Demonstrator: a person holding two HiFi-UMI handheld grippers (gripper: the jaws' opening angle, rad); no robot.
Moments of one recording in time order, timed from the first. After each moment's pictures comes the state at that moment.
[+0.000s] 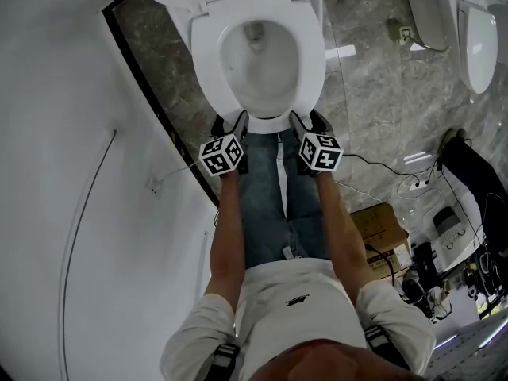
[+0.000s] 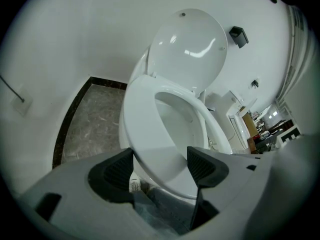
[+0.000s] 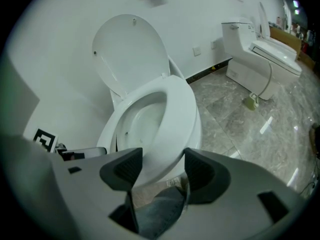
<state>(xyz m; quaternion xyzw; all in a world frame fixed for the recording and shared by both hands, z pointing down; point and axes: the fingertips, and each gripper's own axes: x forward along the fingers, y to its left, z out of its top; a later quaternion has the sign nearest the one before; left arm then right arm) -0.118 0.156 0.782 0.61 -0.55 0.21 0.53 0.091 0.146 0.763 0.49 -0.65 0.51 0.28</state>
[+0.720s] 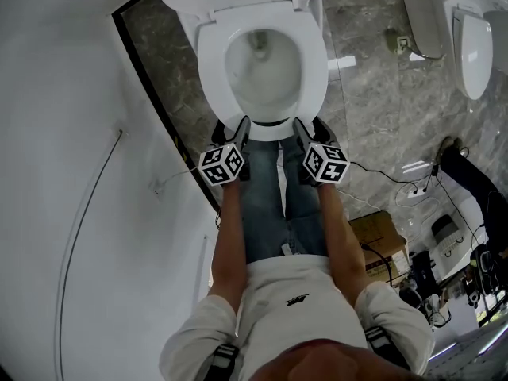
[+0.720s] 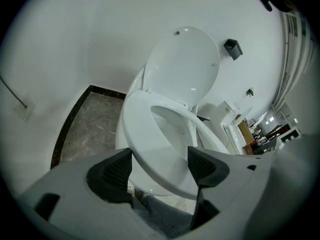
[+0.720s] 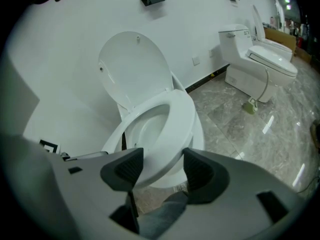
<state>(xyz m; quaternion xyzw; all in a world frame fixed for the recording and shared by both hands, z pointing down) -0.120 0.139 0.731 0.62 -0.57 0.17 0.51 0.091 0.129 0.707 0.51 -0.65 0.51 0.24</state>
